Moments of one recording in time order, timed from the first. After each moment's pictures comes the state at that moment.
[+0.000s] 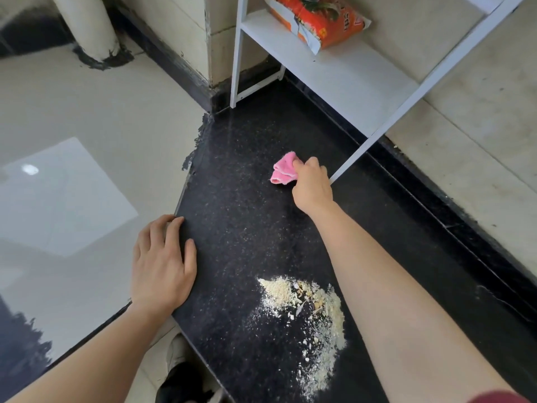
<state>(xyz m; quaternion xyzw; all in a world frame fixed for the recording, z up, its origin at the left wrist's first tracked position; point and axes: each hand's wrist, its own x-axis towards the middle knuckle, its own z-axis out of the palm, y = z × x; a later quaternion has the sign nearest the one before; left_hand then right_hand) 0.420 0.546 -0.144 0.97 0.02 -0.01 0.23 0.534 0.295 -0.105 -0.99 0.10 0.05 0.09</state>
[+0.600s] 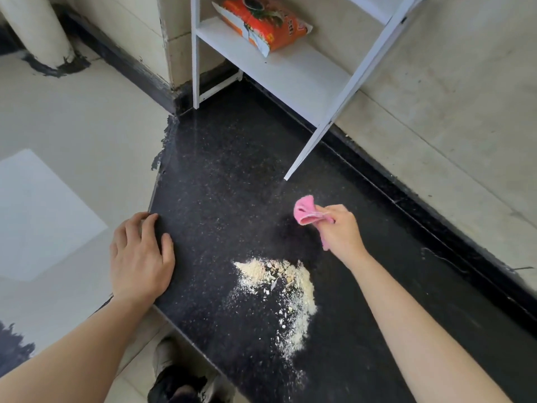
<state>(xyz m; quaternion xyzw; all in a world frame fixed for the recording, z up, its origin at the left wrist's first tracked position) 0.418 0.546 -0.142 0.97 0.02 0.00 0.24 0.396 0.225 -0.080 -0.87 0.28 0.03 0.40</state>
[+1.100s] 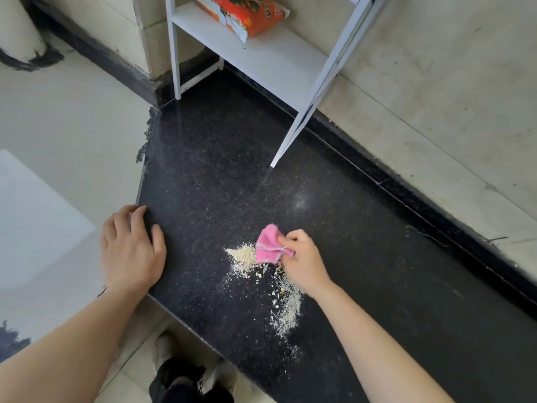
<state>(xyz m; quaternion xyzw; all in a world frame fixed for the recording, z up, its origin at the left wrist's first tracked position) 0.417 0.545 -0.146 0.97 0.02 0.00 0.24 0.324 0.276 -0.114 -0.89 0.21 0.10 0.40</state>
